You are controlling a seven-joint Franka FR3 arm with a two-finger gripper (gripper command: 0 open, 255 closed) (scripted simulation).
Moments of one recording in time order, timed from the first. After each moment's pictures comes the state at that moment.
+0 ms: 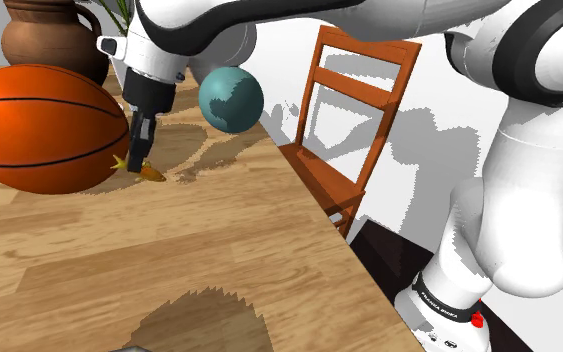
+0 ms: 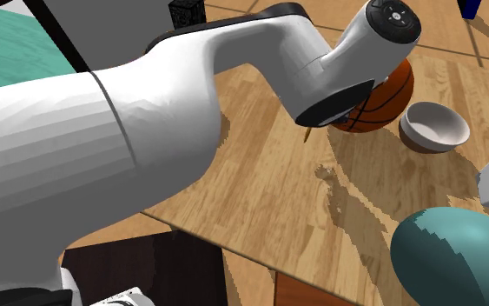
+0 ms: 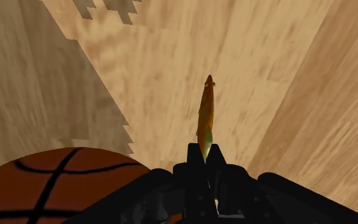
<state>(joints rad) 0.42 0.20 0.06 -1.65 0.31 2.10 -0.74</state>
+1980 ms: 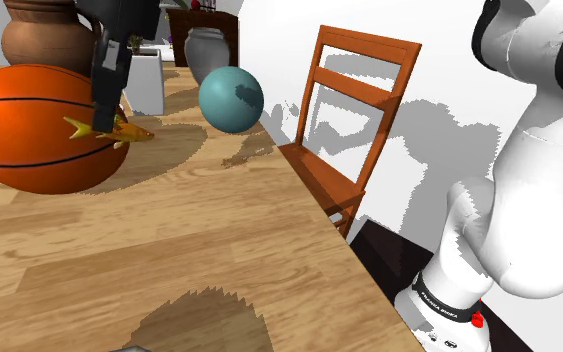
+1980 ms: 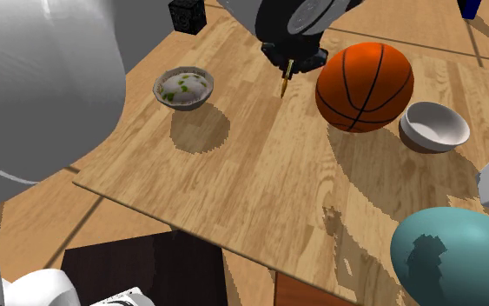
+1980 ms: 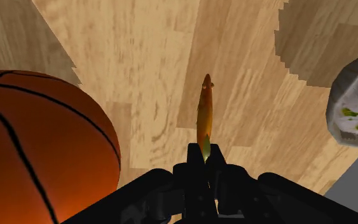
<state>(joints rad) 0.50 0.08 0.11 -1.50 0.25 1.87 -0.53</state>
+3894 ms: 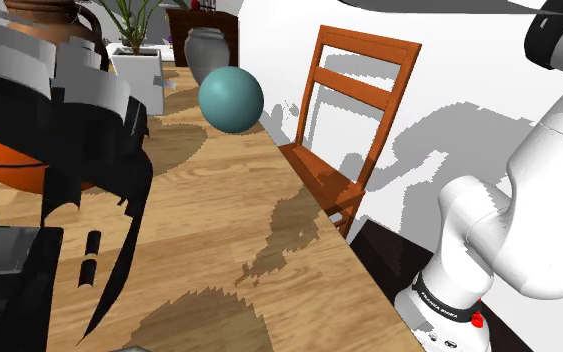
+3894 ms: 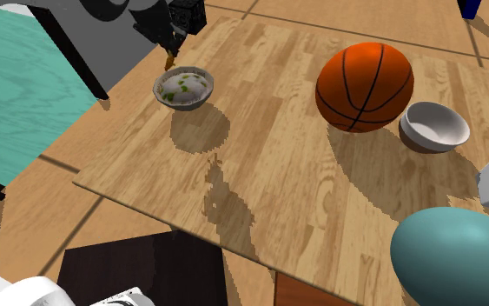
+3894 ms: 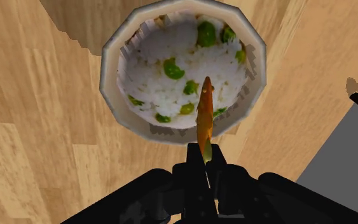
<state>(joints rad) 0.75 -0.08 0.40 -1.76 0.10 2.06 0.02</state>
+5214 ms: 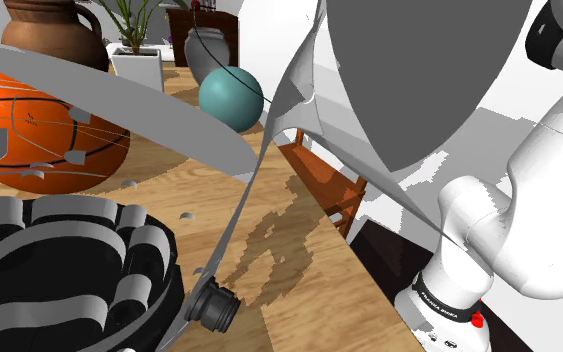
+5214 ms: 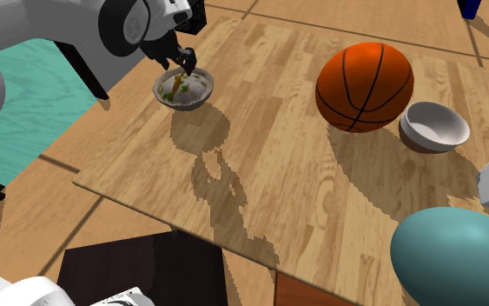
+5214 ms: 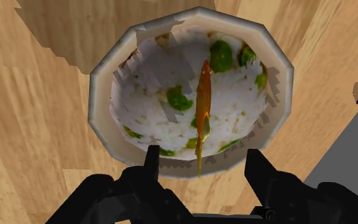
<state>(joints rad) 0.75 -0.08 0.40 -1.91 0.11 2.21 0.01</state>
